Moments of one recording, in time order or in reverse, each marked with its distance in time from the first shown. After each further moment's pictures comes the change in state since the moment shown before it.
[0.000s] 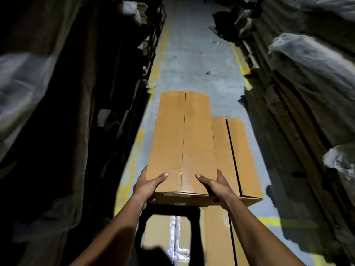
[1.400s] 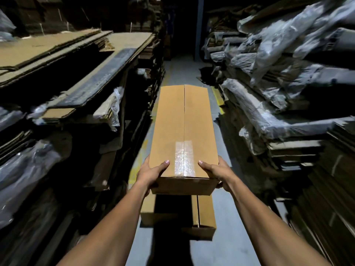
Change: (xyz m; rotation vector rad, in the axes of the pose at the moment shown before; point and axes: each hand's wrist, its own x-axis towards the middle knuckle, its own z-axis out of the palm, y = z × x) left_hand -0.714 -0.162 0.000 -0.046 0.077 0.390; right_hand -0.621 0.278 -0.234 0.049 0.018 -0.358
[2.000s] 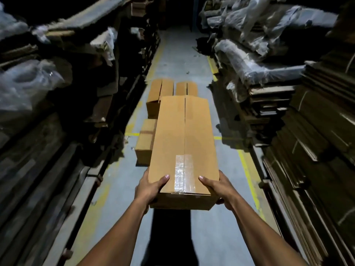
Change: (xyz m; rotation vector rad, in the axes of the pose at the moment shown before) left_hand -0.335 -0.309 0.035 0.046 -0.065 -0.169; right_hand -0.286 0.362 -0.025 -0.035 -0.023 0.127
